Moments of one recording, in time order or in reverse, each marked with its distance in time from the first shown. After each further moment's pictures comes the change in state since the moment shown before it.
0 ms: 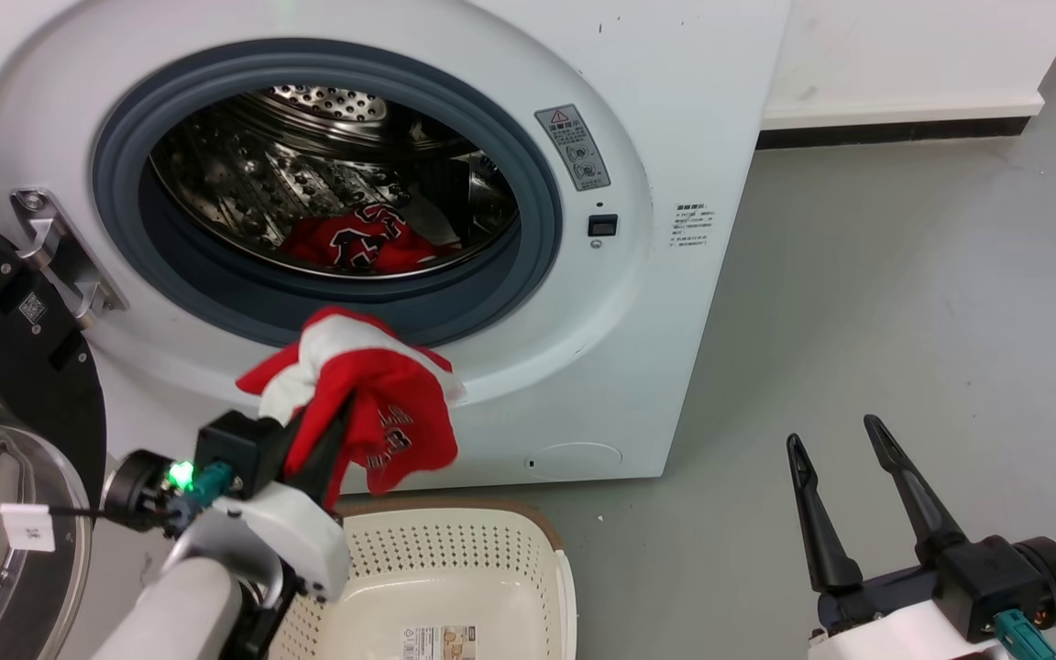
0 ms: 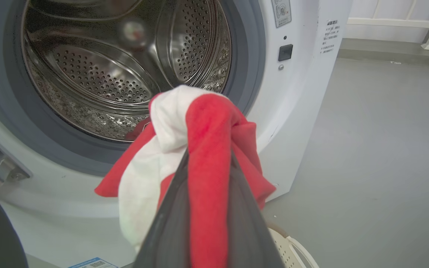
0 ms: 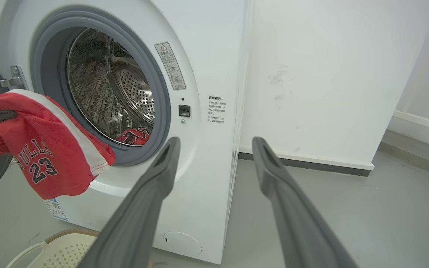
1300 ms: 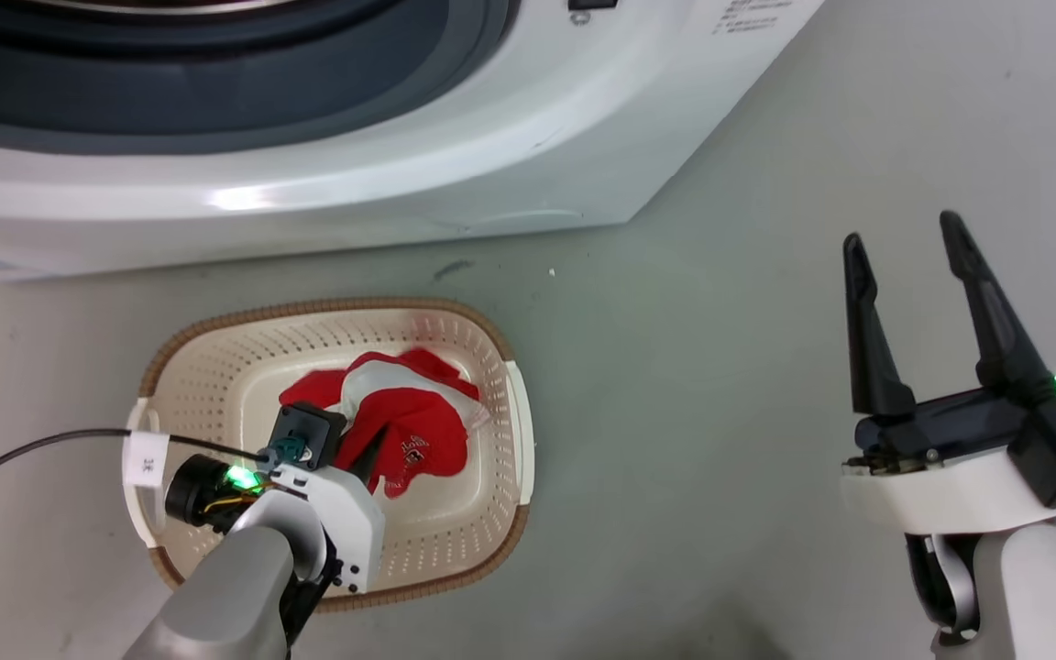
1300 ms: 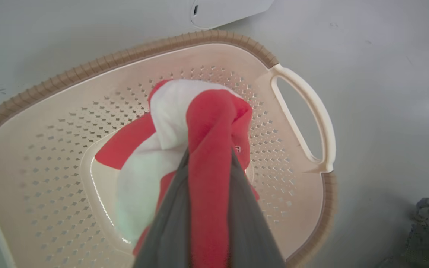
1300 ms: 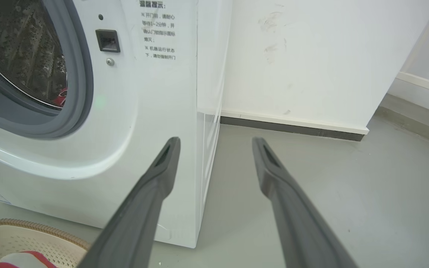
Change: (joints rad) left arm -0.209 -0.170 -0.142 0.560 -0.007 -0.113 -0.044; right arm -0.265 0.000 -0.040 -0.072 0.004 0.000 0.000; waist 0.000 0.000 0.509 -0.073
